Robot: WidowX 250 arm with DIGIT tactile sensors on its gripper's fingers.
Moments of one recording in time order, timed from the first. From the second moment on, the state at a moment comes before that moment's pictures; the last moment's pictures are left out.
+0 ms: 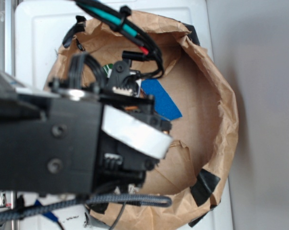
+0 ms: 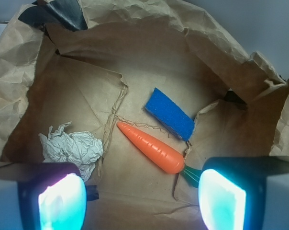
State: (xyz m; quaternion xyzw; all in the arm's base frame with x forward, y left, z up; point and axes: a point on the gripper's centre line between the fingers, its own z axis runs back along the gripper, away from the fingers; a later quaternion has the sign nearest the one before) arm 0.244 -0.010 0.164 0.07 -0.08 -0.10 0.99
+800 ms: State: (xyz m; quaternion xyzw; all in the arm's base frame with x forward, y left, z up) arm 0.279 -0.007 0.124 0.00 -0.09 -0.17 0.98
